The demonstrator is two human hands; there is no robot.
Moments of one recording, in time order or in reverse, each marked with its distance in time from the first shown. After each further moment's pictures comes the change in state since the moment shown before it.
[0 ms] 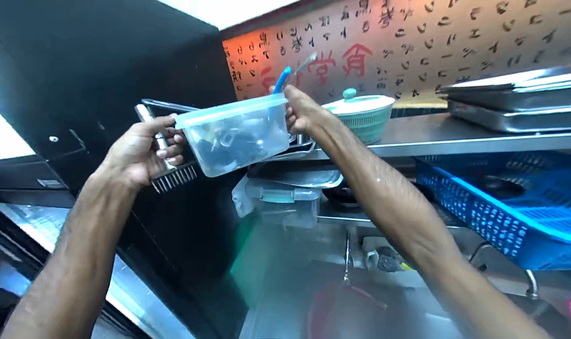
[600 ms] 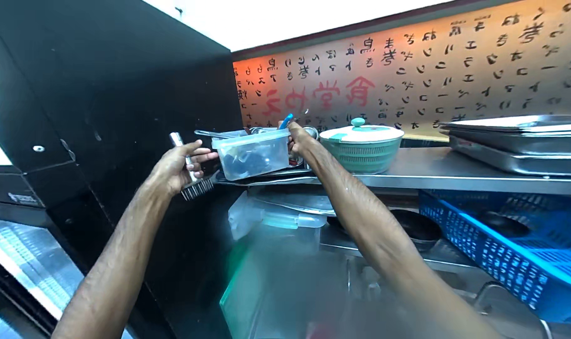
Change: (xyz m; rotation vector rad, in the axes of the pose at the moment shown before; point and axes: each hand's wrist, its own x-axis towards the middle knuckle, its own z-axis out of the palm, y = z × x) left_hand 0.105 -0.058 -0.028 0.021 0.069 -0.028; right_hand 0.120 0.033 -0.023 0.053 0.249 -0.009
